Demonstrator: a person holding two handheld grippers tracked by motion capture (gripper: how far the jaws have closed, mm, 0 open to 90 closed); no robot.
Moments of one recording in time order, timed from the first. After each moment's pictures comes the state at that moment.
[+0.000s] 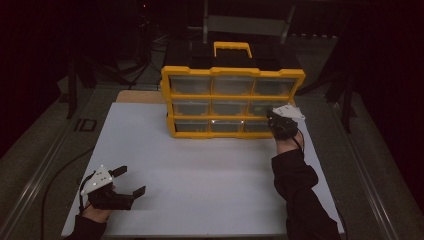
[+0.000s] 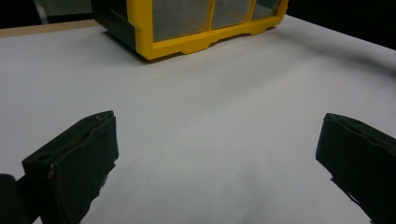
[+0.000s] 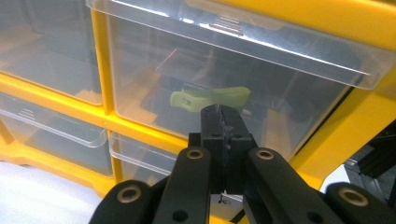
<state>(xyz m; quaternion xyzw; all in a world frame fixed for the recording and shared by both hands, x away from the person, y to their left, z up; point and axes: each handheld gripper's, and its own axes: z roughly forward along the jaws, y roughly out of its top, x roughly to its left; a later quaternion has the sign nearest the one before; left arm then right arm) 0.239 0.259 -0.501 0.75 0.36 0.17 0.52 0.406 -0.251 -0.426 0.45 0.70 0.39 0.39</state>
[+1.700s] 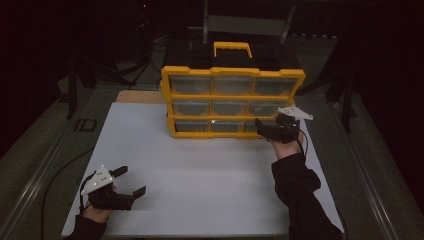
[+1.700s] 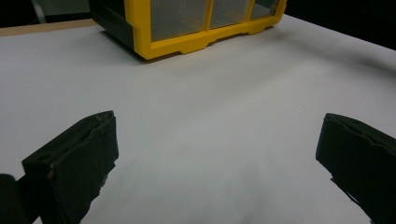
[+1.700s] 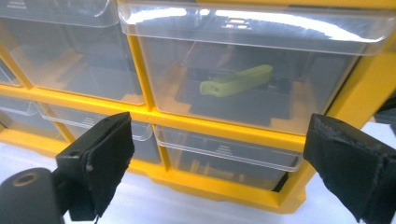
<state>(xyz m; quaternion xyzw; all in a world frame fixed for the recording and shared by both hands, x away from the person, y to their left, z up) 0.239 0.258 -0.501 0.75 0.36 0.17 0.52 0.389 -0.249 -0.413 0.52 0.68 0.42 0.30</state>
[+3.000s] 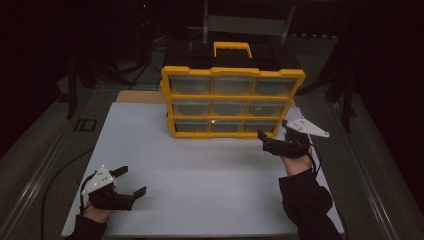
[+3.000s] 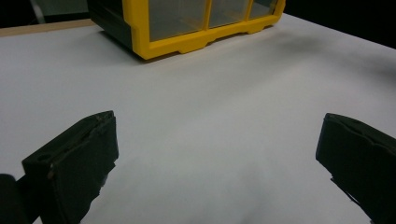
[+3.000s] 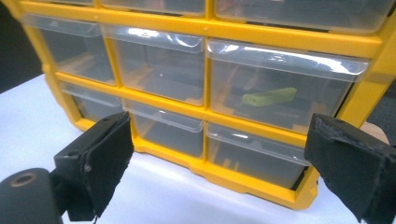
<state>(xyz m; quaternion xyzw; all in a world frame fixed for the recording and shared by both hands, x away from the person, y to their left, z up) 0.239 0.257 -0.501 0.76 0.36 0.17 0.52 0.325 -0.253 -0.389 0.45 0.69 0.48 0.30</state>
